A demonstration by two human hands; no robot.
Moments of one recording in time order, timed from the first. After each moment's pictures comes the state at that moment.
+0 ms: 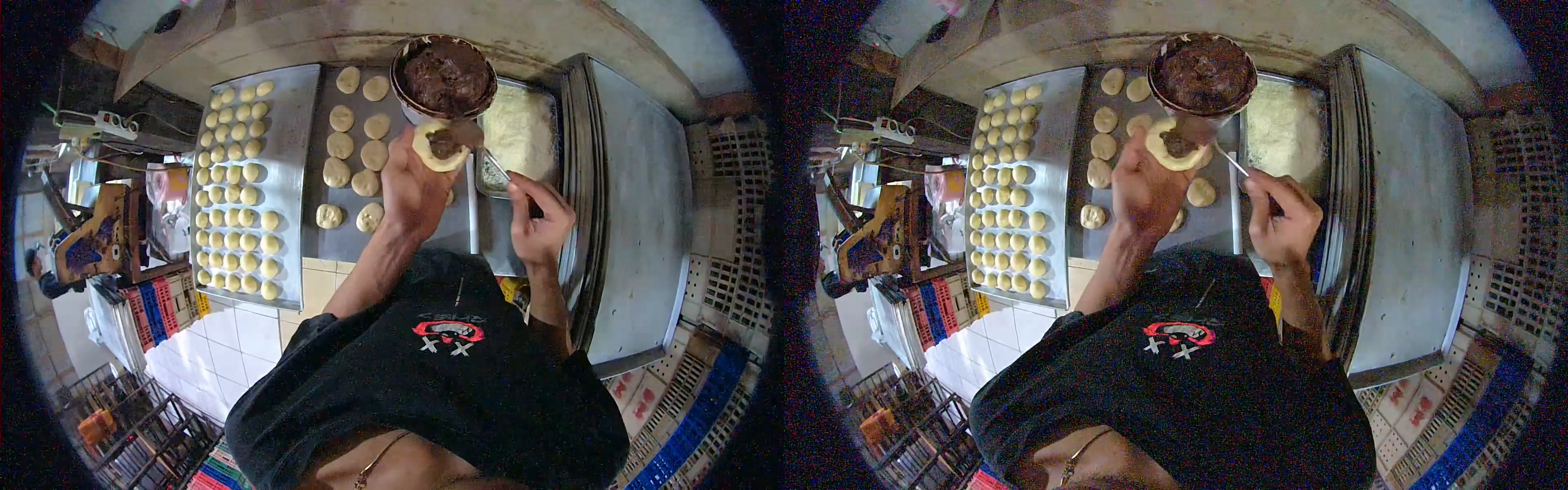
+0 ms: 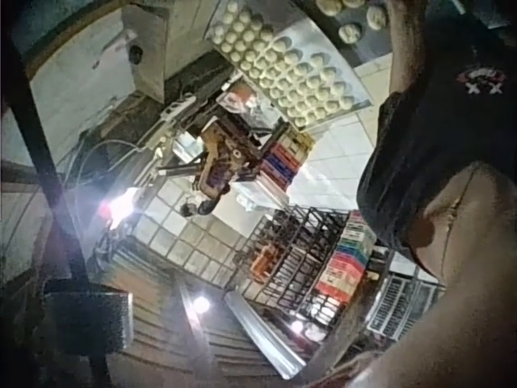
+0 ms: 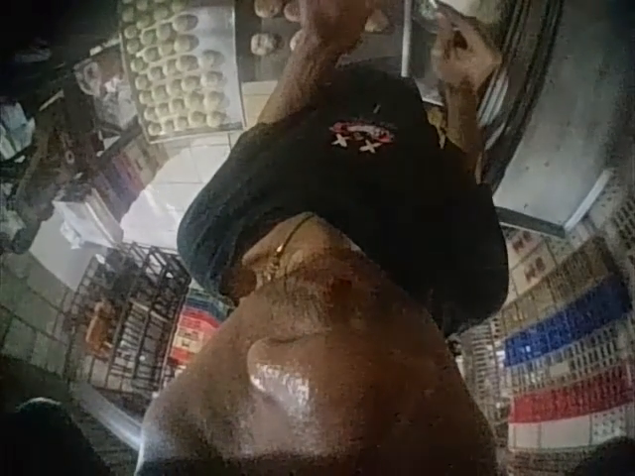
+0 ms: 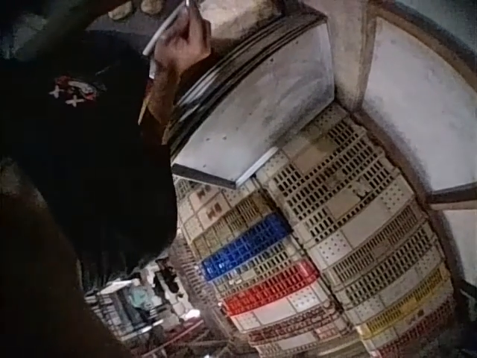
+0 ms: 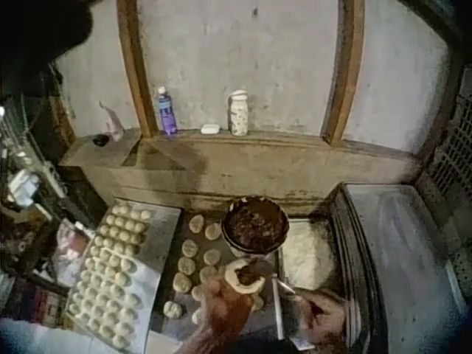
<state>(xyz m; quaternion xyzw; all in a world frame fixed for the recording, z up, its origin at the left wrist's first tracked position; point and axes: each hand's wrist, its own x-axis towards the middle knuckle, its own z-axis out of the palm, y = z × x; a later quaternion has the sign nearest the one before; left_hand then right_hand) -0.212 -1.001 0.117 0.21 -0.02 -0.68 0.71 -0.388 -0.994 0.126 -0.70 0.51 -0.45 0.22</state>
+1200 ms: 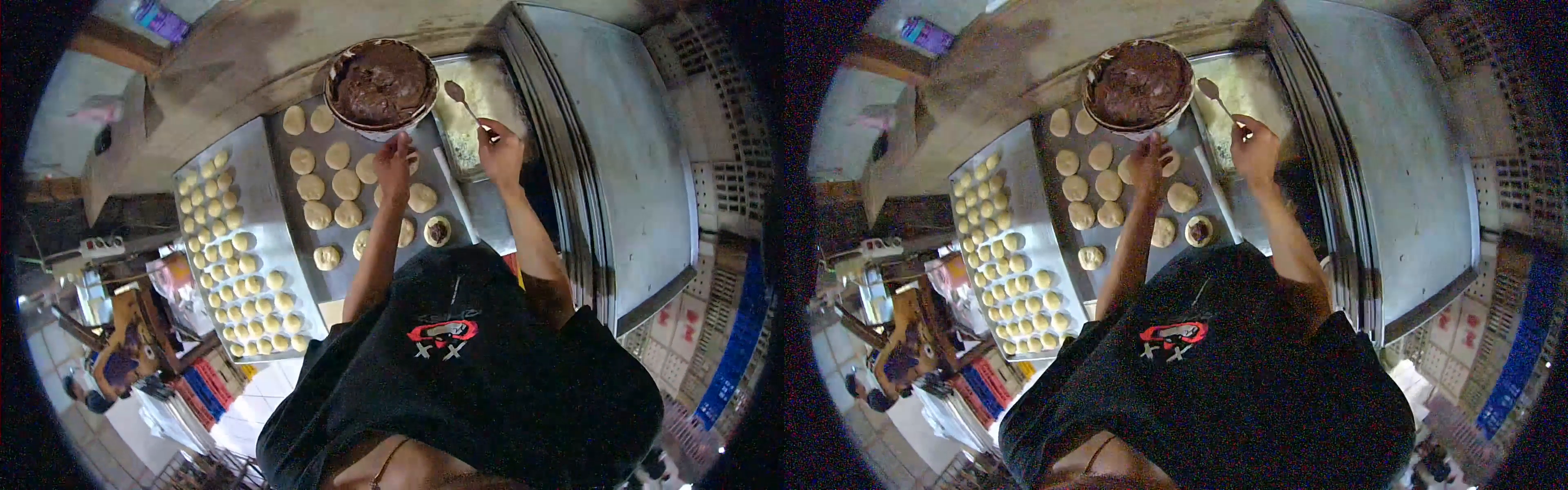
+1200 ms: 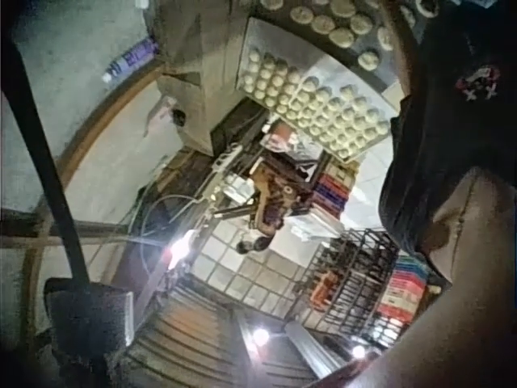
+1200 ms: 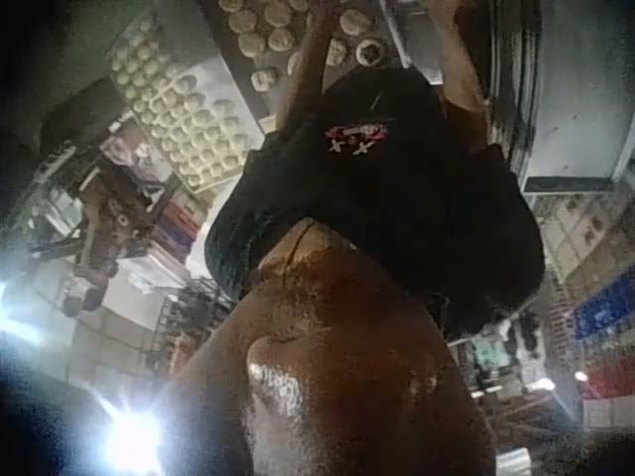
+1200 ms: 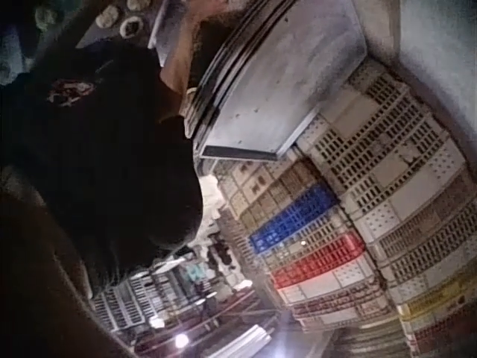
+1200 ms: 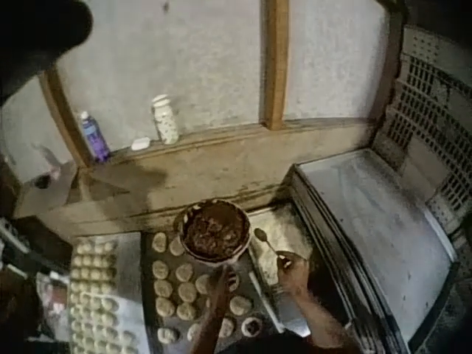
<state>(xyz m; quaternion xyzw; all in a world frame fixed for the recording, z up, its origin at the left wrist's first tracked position) -0.217 -1.084 -0.074 0.55 -0.25 -0.59 0.54 -0.416 -1.085 -0.020 -0.57 0.68 -0.43 0.15</state>
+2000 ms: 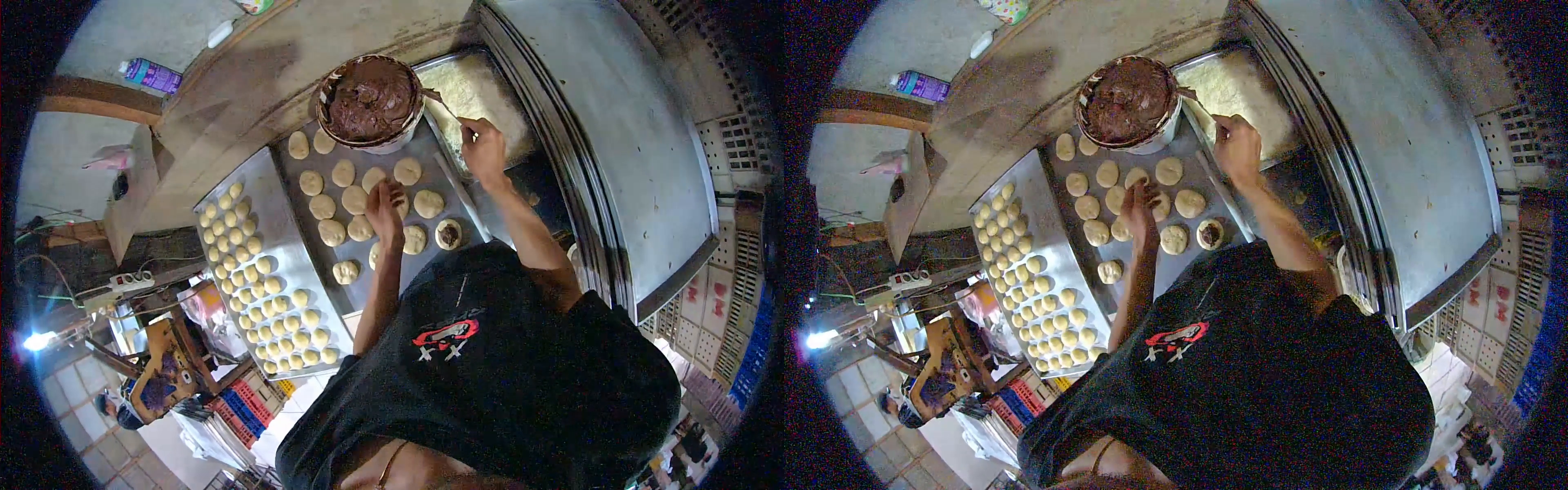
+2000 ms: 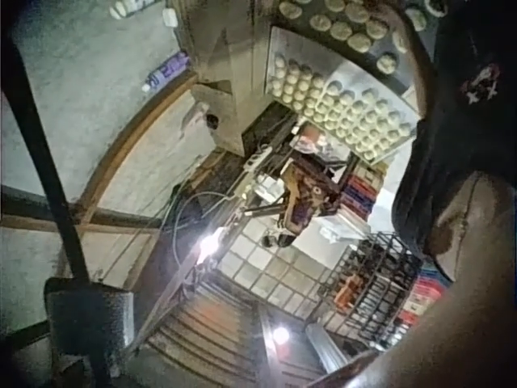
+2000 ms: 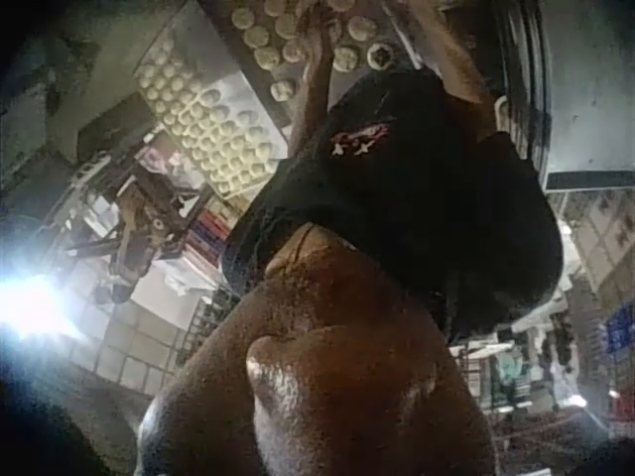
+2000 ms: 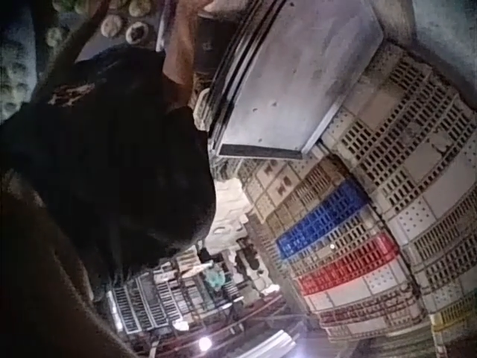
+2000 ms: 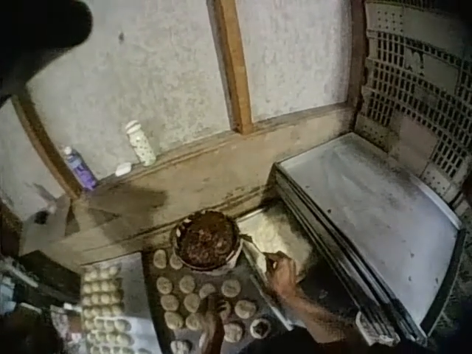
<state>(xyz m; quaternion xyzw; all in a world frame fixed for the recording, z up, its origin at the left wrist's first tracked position) -0.188 -1.019 -0.077 0.56 -0.30 -0.53 0.56 -0.404 -1.087 -0.032 -0.59 0.67 -0.44 0.09</state>
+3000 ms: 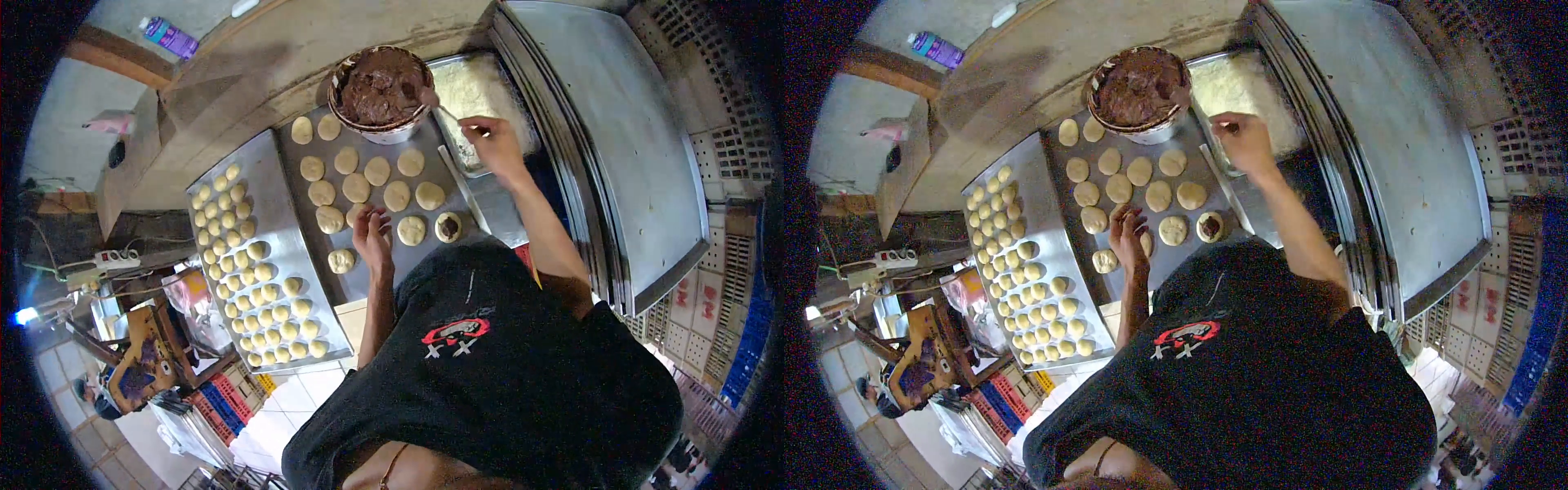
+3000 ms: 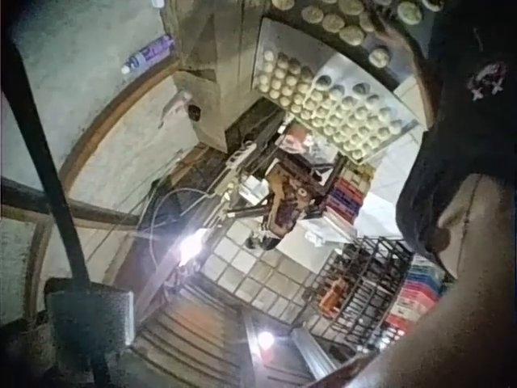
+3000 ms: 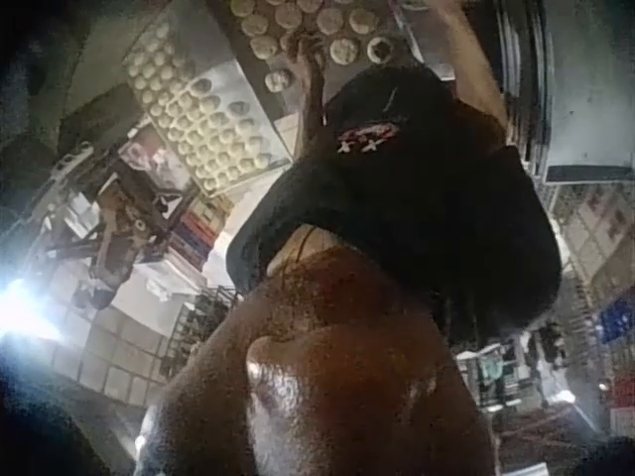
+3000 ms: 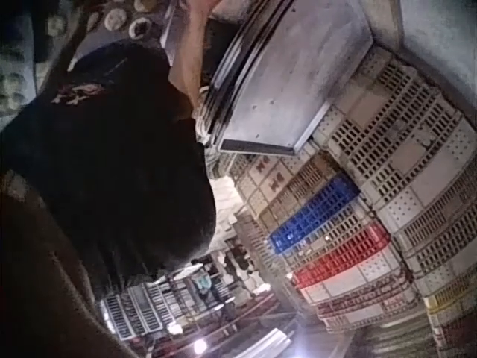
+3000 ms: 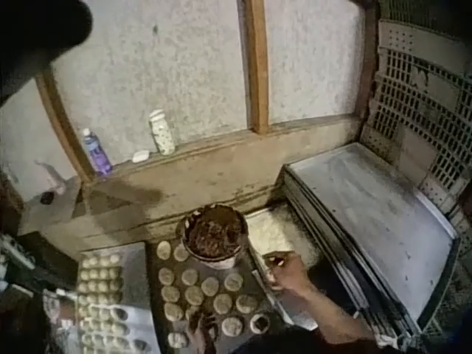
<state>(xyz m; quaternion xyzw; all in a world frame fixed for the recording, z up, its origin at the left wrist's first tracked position) -0.149 -0.945 -0.065 0.58 -0.24 -0.51 0.59 -0.401 -1.067 0.030 -0.59 0.64 -0.38 0.31</state>
